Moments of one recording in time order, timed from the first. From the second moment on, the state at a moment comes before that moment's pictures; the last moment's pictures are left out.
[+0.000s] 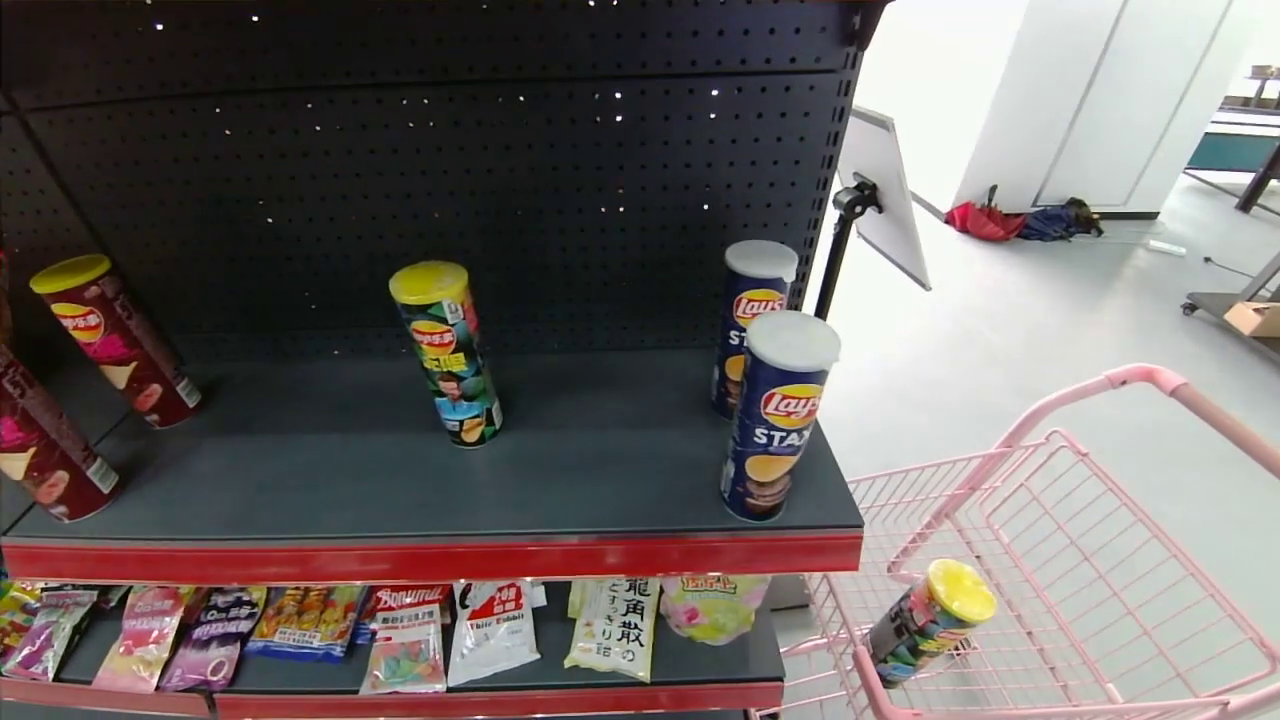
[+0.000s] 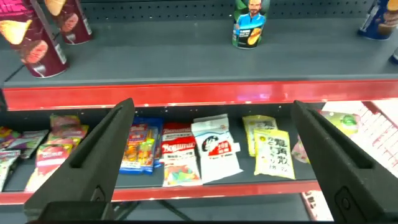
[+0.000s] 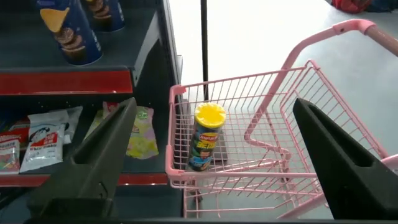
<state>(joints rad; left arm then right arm) 0.00 0.00 0.00 0.00 -0.02 0.00 0.01 0.00 0.00 0.00 0.01 0.00</state>
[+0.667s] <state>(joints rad) 0.00 0.00 0.00 0.00 -0.02 0.00 0.00 0.00 0.00 0.00 0.01 0.00</state>
